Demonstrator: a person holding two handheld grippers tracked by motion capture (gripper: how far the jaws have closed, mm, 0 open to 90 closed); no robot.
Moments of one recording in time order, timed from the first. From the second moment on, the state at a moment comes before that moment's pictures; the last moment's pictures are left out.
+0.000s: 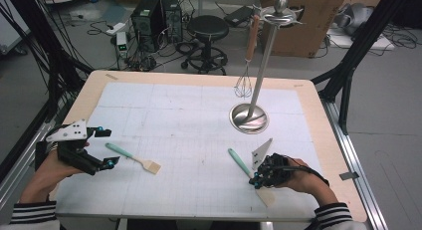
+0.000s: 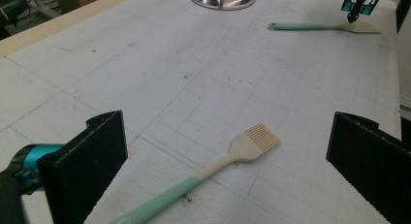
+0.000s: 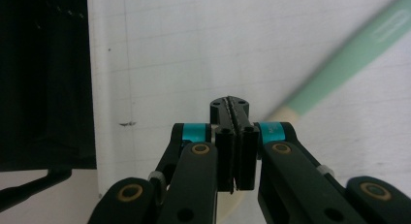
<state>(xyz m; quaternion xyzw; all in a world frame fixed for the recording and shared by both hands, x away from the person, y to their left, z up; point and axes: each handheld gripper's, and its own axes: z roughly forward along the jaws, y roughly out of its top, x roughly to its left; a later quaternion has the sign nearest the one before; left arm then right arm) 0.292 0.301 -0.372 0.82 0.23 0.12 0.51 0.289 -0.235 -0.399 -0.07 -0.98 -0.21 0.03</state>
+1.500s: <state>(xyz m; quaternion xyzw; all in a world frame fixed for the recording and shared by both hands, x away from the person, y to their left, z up) 0.293 0.301 -0.372 0.82 0.23 0.11 0.51 0.308 -0.286 -0.406 -0.13 -0.98 -0.13 0.00</state>
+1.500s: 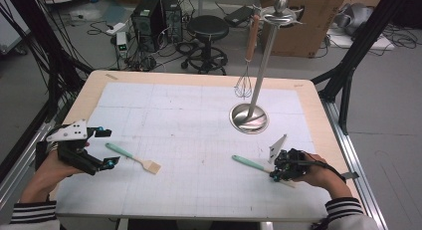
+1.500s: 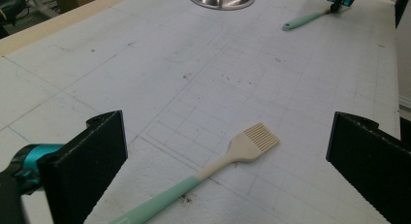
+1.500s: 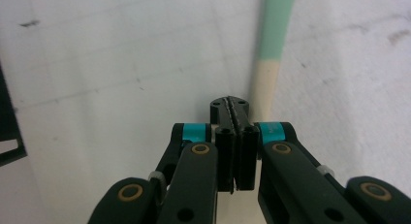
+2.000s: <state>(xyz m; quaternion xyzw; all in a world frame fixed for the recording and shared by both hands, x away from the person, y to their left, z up) 0.293 0.302 -0.372 0.82 0.23 0.11 0.51 0.318 -0.308 -0.390 -0.18 -0.96 -0.21 -0.02</state>
